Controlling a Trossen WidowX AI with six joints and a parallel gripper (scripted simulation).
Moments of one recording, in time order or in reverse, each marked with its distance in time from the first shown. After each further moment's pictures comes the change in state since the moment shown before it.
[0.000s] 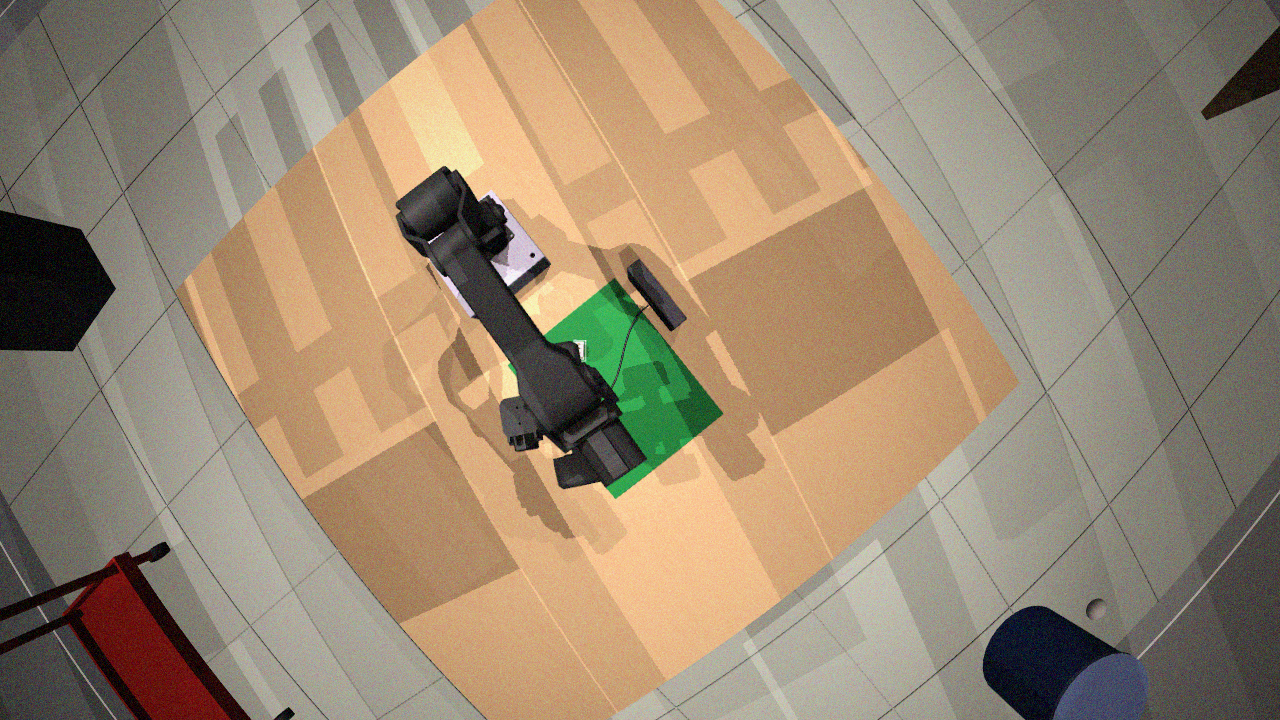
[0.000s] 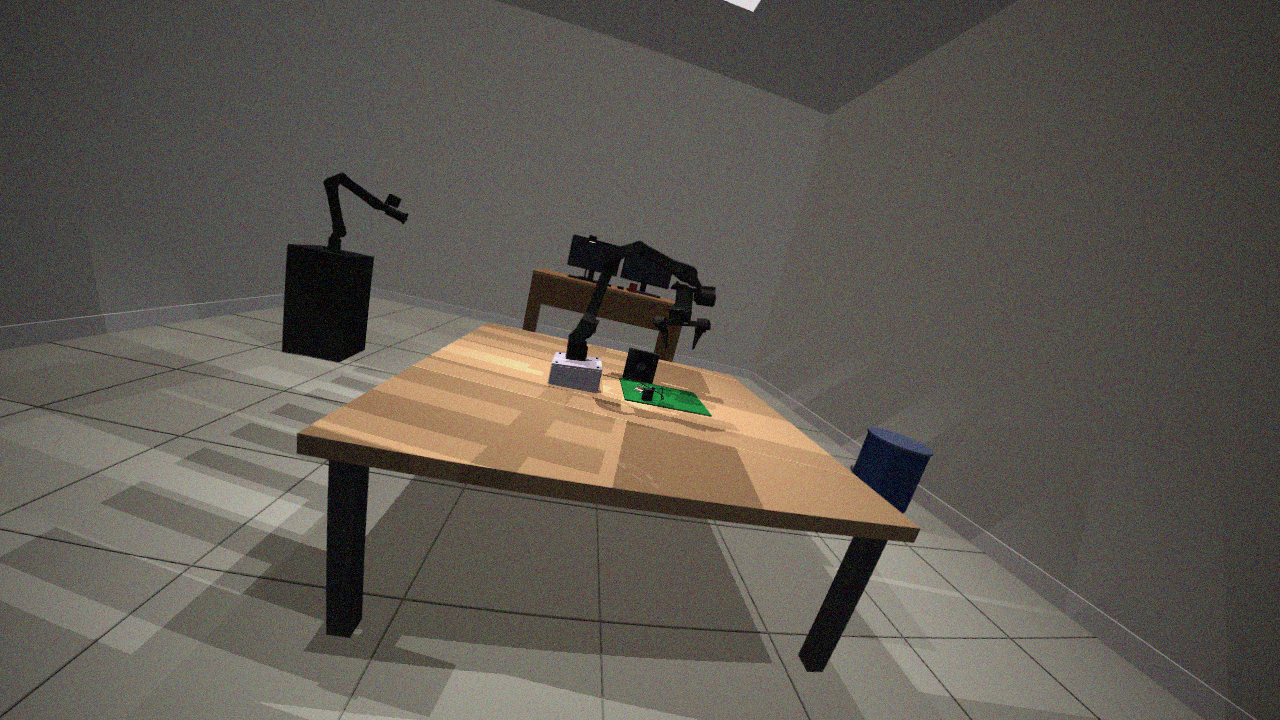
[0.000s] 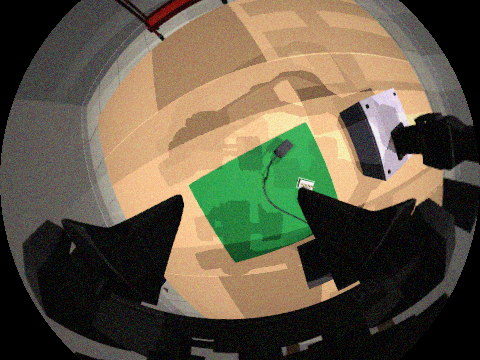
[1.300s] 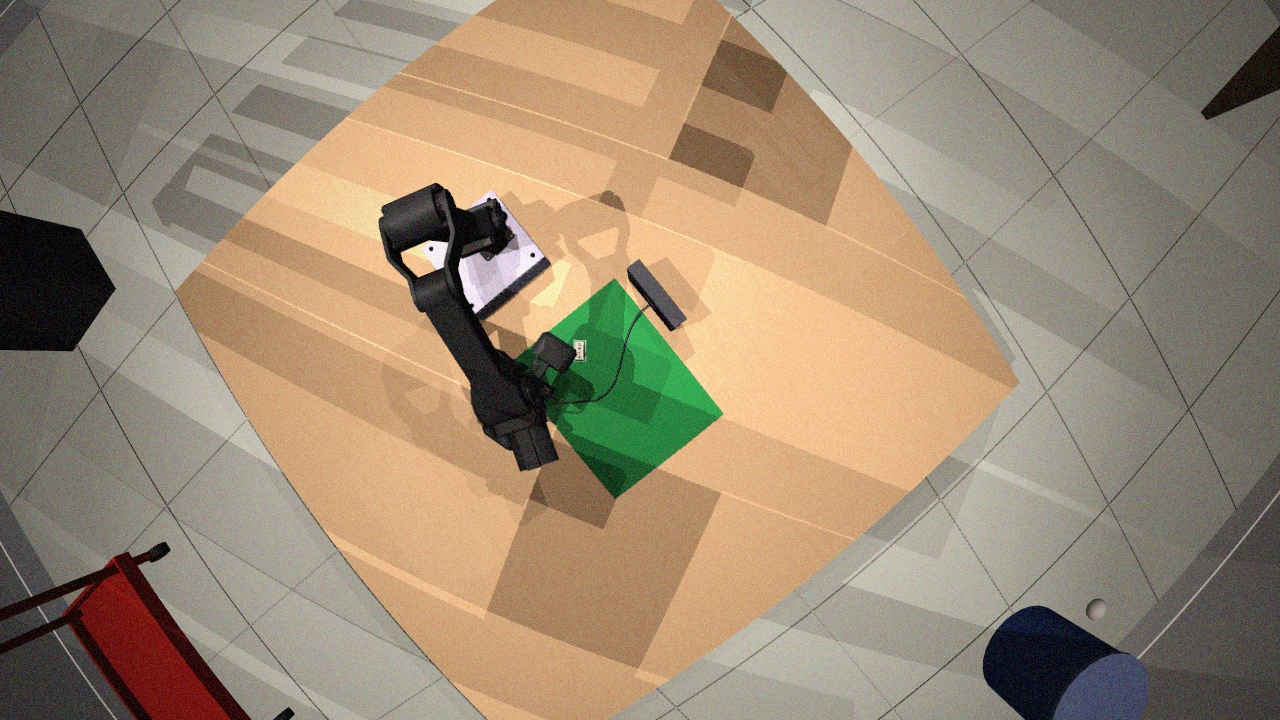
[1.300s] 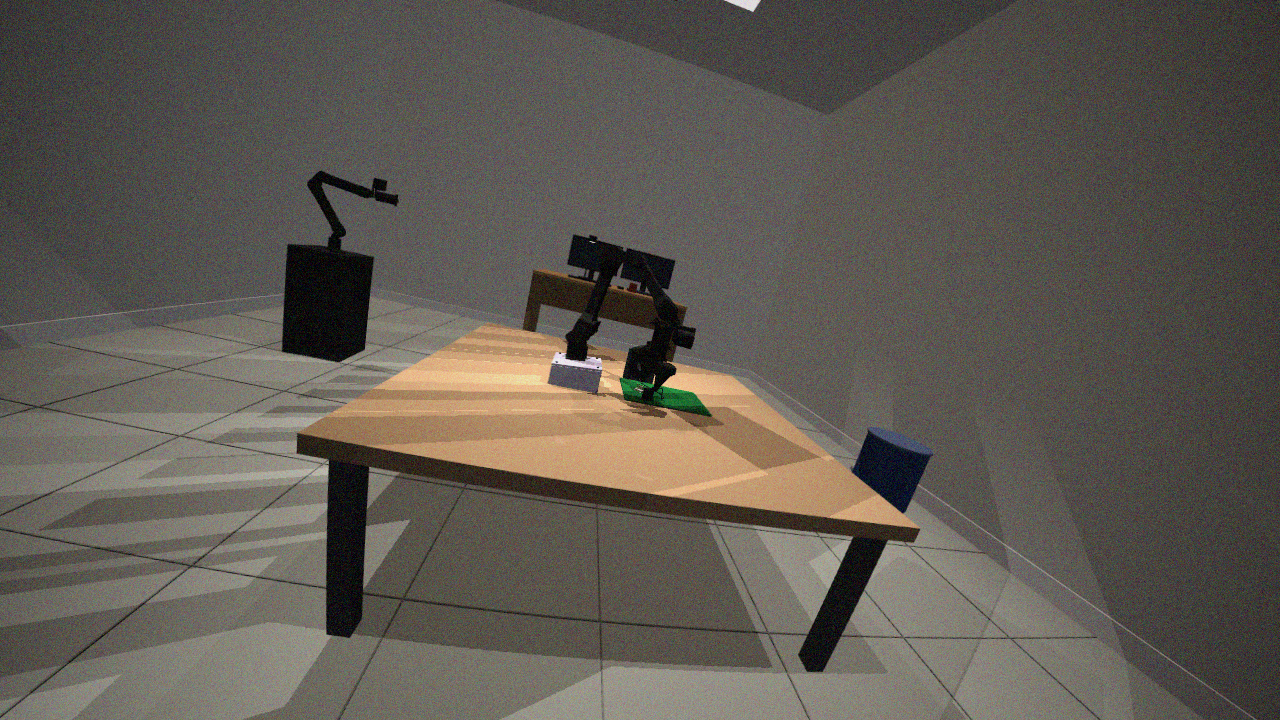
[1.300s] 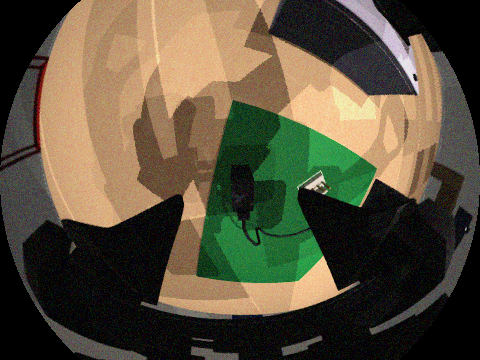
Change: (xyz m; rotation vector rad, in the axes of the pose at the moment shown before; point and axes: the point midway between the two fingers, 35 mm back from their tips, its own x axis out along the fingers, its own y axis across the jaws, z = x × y) arm 0.137 -0.079 0.027 0.782 0.132 -0.303
